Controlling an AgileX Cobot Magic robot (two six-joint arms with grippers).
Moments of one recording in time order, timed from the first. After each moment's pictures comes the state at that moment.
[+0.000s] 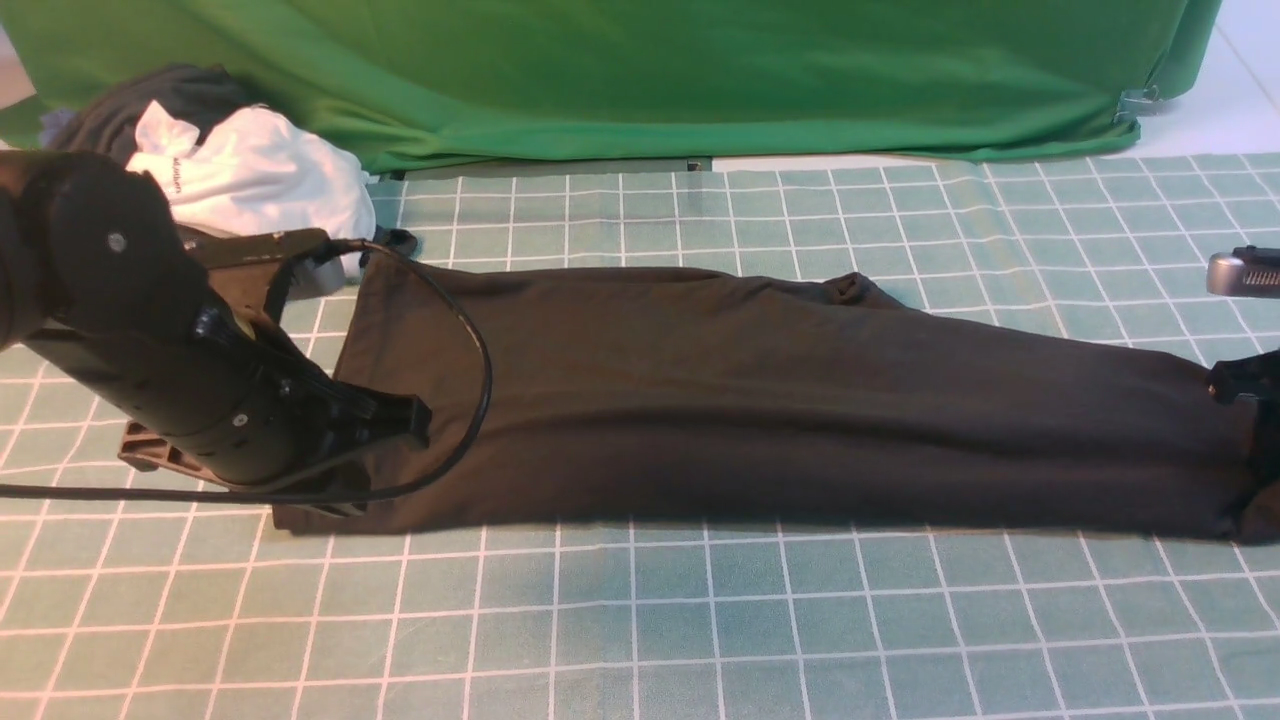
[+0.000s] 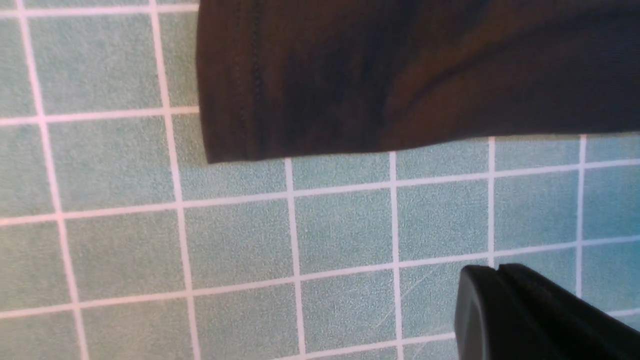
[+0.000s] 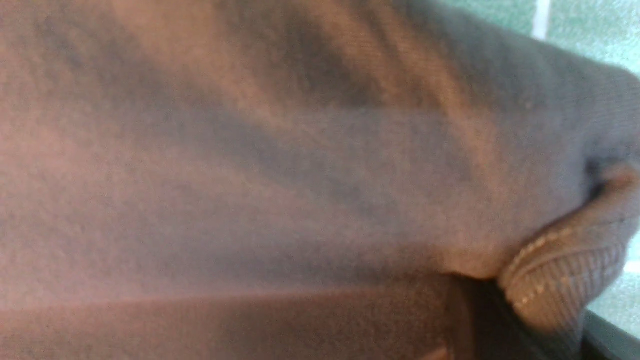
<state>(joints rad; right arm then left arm) -0.21 2.06 -1.42 0.13 1.05 -0.23 -0.19 1.43 -0.96 -0.15 0.88 -0.13</state>
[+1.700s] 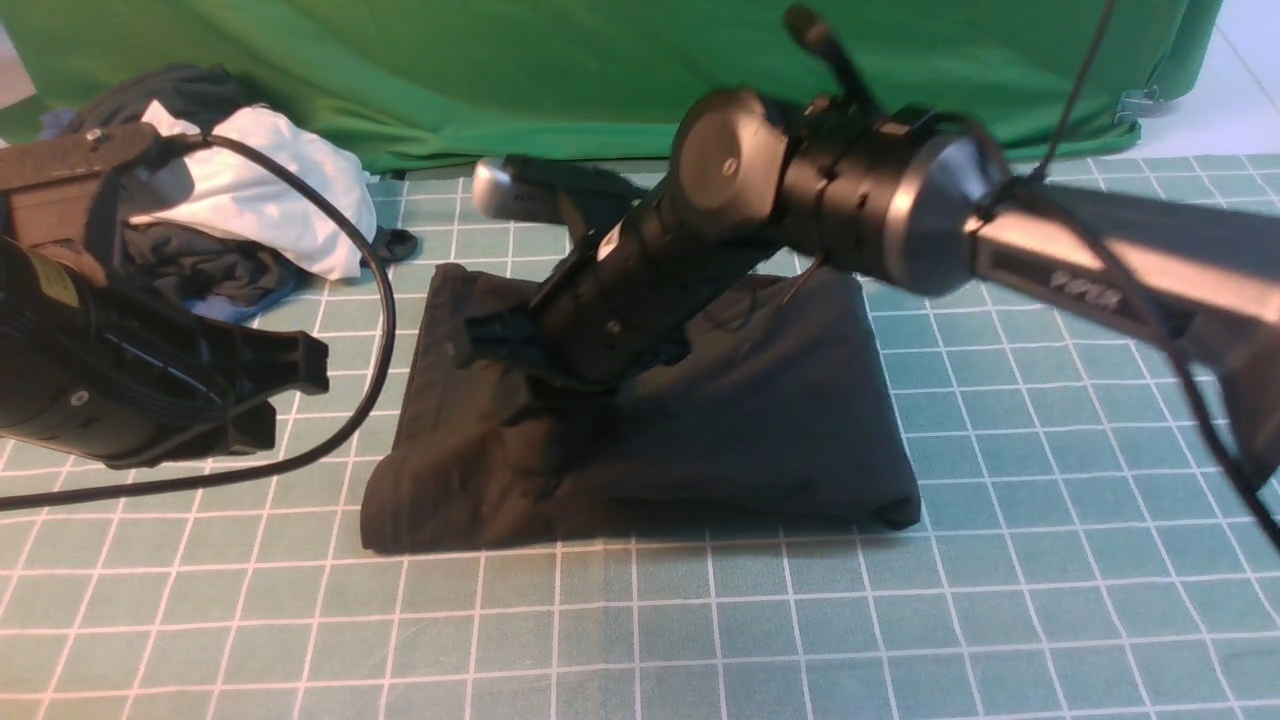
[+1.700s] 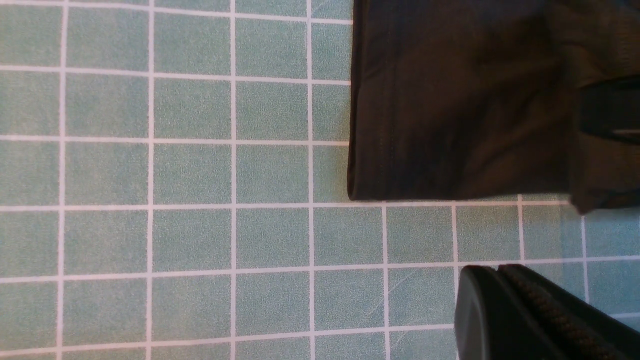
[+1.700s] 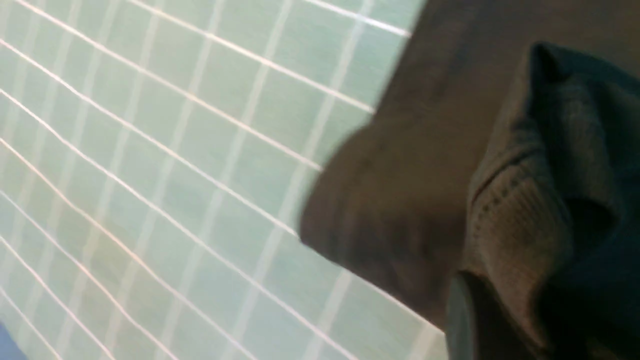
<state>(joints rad) 0.74 2.17 -1.78 0.66 0.72 0.02 -0.19 1.16 -0.96 -0.06 0.94 -0.26</state>
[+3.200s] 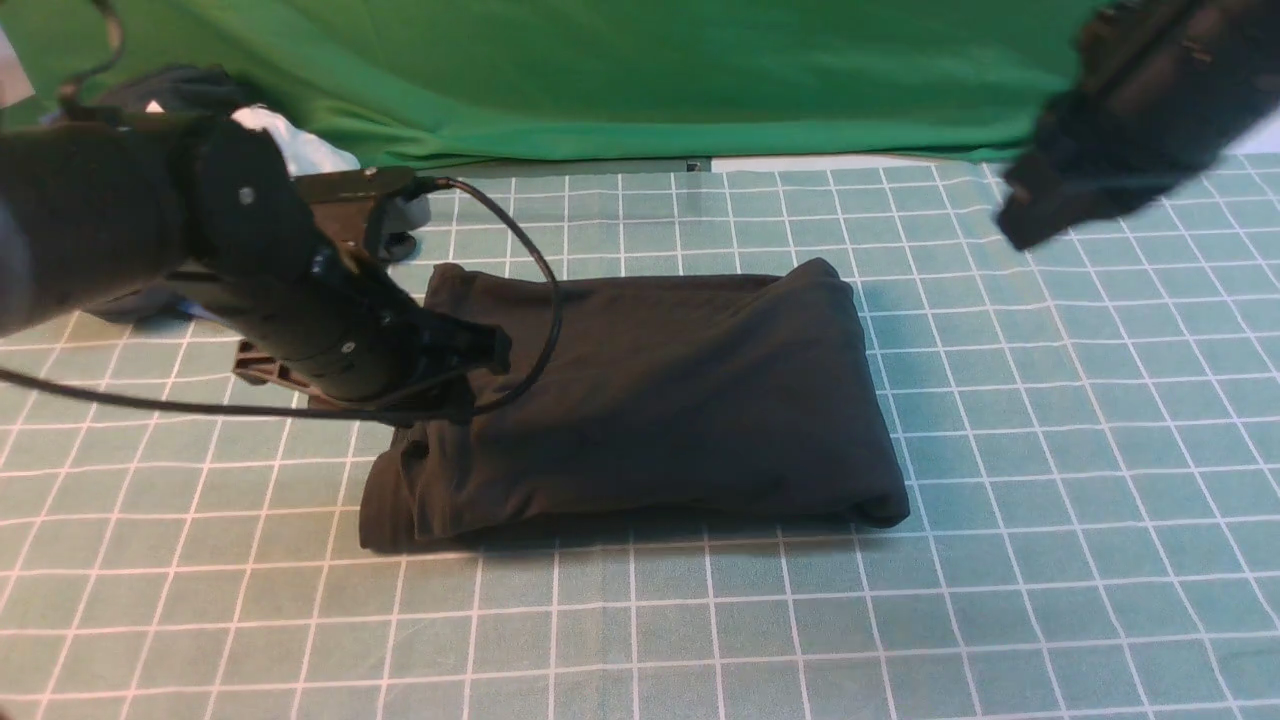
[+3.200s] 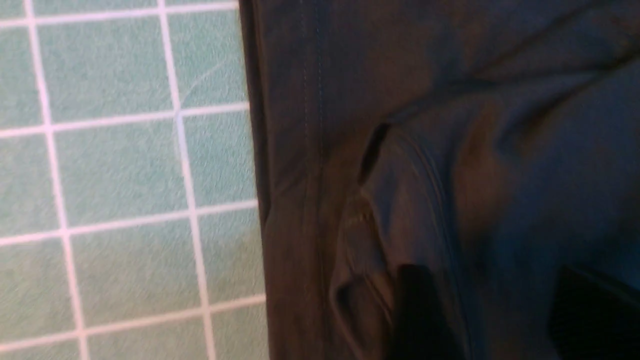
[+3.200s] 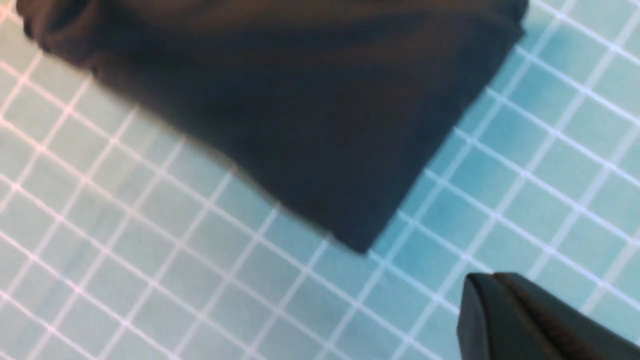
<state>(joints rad) 0.35 1.49 -1.51 0.27 1.19 -0.31 -0.24 1.68 -1.12 -0.16 0.73 -0.11</state>
